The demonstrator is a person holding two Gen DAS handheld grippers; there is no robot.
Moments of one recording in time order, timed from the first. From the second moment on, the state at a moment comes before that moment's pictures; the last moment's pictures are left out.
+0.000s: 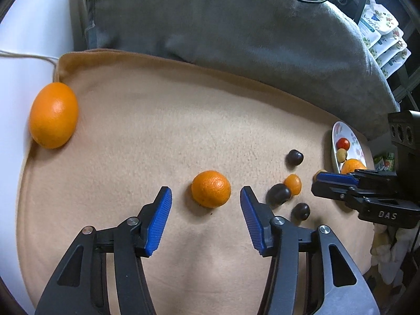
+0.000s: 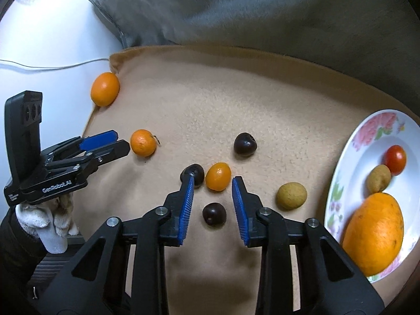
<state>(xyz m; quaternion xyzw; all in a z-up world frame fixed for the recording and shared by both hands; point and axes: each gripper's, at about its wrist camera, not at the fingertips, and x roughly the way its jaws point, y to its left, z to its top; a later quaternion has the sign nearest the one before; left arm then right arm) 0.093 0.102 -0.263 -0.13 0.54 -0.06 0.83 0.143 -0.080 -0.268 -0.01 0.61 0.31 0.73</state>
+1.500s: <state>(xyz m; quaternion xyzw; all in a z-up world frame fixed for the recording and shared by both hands) 0.107 0.091 -0.285 -0.12 0.56 -0.07 0.82 0.170 -0.073 -0.307 0.04 0.66 0.28 0.69</state>
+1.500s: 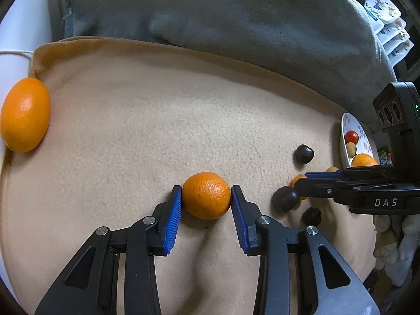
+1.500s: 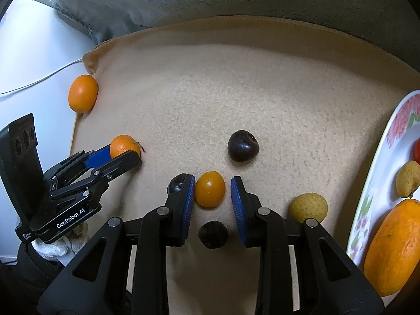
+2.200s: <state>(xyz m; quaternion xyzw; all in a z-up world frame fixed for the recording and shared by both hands) 0.103 0.088 -0.275 -0.12 0.54 -0.07 0.83 0.173 -0.080 -0.281 0.02 0.62 0.29 0.73</state>
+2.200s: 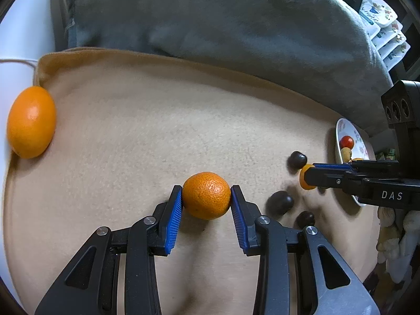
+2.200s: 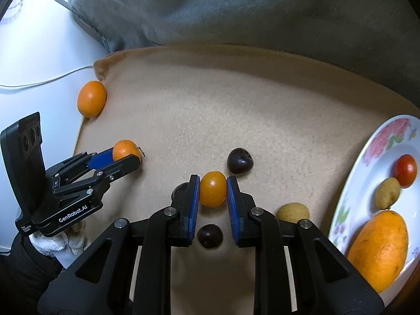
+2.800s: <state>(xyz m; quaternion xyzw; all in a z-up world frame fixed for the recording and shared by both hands) 0.113 0.039 -0.242 -0.11 0.52 -0.11 0.84 0.181 -0.141 -0.240 0.04 0.58 0.27 0.77</state>
